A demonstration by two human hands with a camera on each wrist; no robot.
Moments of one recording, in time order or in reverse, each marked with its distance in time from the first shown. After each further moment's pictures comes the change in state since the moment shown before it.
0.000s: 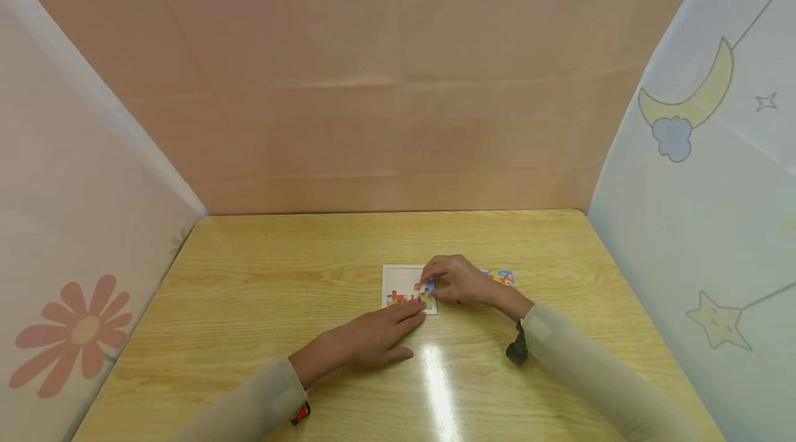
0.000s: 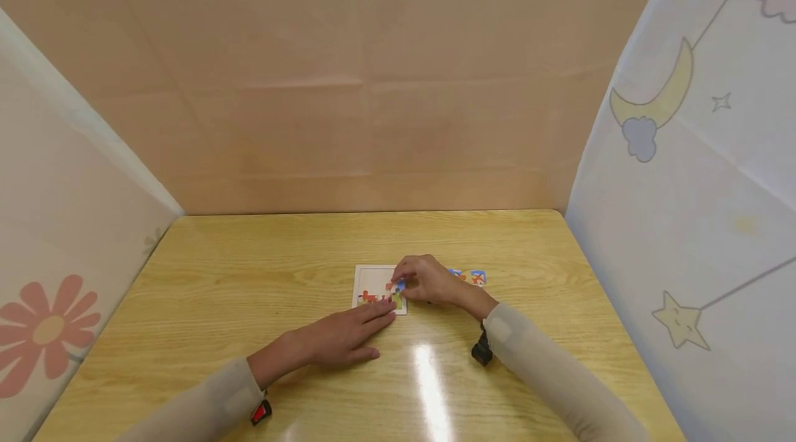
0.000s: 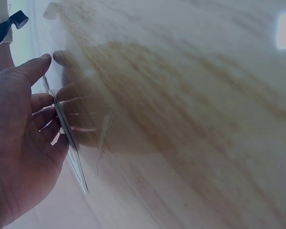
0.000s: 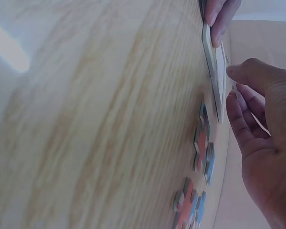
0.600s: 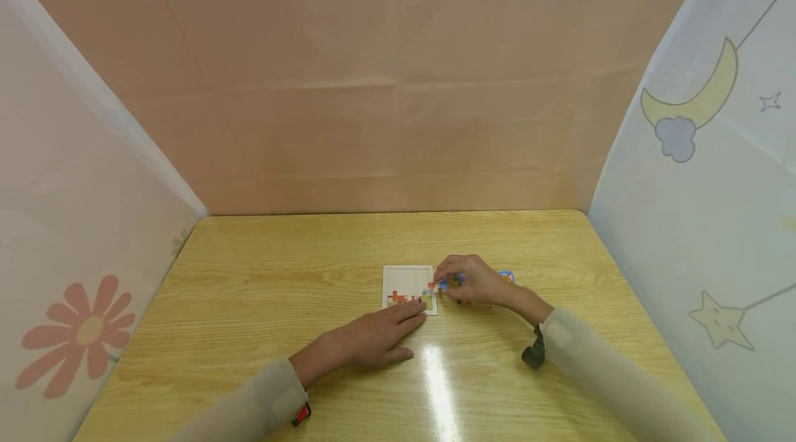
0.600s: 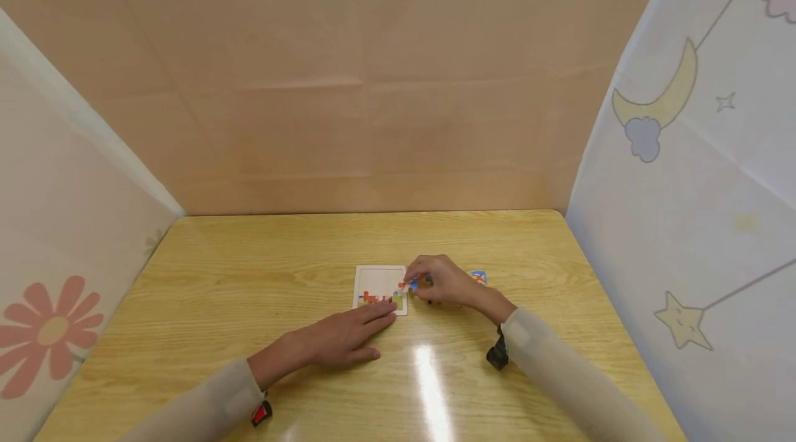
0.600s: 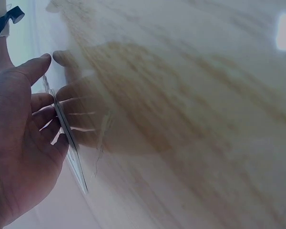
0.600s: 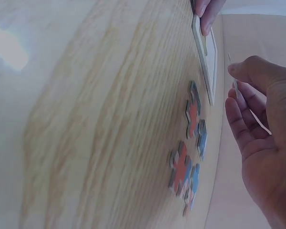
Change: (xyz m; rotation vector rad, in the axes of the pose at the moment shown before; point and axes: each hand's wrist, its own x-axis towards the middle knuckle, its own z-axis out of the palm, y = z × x) left_hand 0.000 0.001 0.000 -0.030 0.004 -0.002; right_hand -0.020 0.001 -0.015 0.038 0.062 -0.022
